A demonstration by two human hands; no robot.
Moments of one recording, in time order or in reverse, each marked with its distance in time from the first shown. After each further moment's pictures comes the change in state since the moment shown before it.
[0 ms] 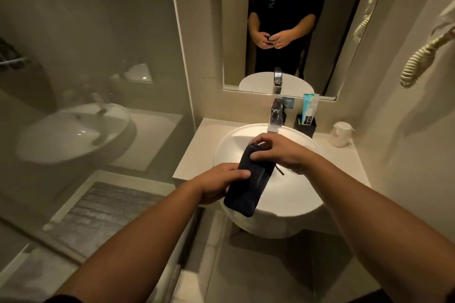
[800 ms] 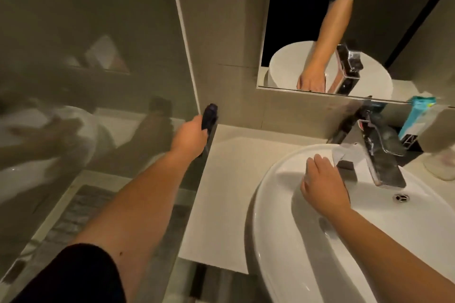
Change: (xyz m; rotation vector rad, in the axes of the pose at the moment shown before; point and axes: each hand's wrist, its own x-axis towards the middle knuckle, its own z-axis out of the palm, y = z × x) left_hand 0.281 -0.015 -0.355 1.003 0.784 -0.066; right_hand 0.292 0.187 -0.005 -1.128 0.433 0.261
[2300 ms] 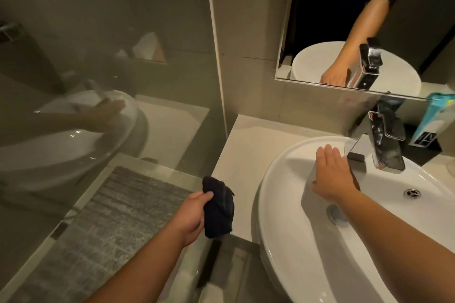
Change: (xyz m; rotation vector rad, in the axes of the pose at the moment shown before) left_hand -0.228 -0.028 0.031 -1.332 -0.261 -0.675; right_hand -0.007 0.007 0.000 -0.041 -0.241 -0.073
